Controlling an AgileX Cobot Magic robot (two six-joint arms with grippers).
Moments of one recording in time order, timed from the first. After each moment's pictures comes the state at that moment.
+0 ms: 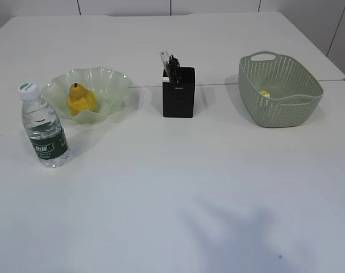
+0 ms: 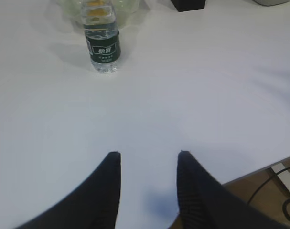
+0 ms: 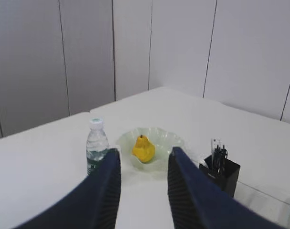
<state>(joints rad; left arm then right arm) -0.12 0.01 -0.52 -0.18 1.13 0.10 0.28 0.50 -0.54 -1.84 -0.38 1.78</state>
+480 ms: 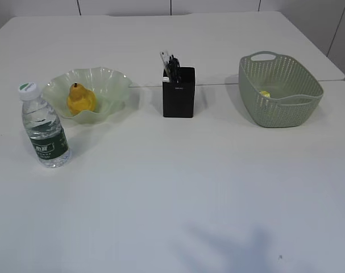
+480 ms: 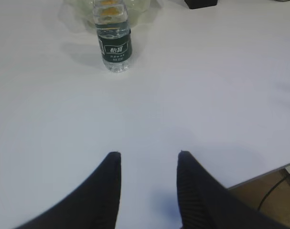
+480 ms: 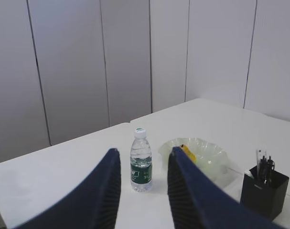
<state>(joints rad) -0.12 0.01 -0.51 -0.14 1.12 0.11 0.28 0.38 -0.53 -1.84 -0.53 1.88</state>
